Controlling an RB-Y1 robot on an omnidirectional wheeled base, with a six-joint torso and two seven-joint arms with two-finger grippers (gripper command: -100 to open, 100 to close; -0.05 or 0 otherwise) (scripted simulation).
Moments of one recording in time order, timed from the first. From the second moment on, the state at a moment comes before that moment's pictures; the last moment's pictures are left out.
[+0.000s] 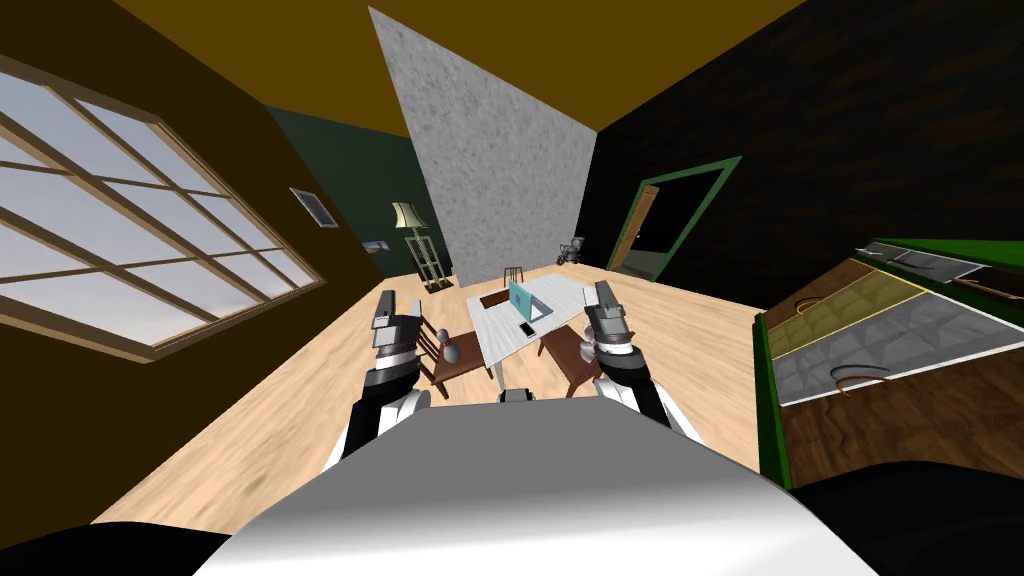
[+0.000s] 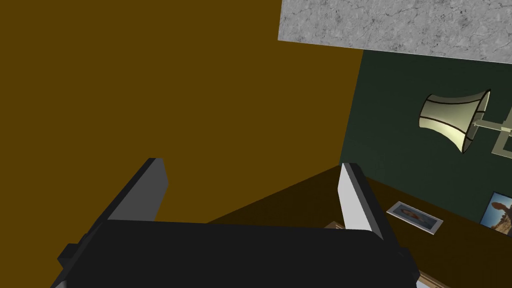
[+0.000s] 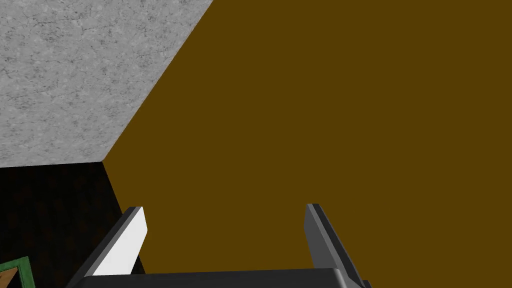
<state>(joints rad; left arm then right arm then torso) 0.52 0.02 0.05 -2.36 0.06 -0.44 -0.07 0.48 -0.16 0.01 -2.30 0.11 -0.61 0.10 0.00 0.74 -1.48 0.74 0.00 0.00</state>
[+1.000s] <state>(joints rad) 0.52 0.02 0.05 -2.36 0.06 -0.44 -0.07 0.33 -0.30 0.00 -2.05 0.38 -0.51 0.34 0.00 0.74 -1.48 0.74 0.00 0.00</state>
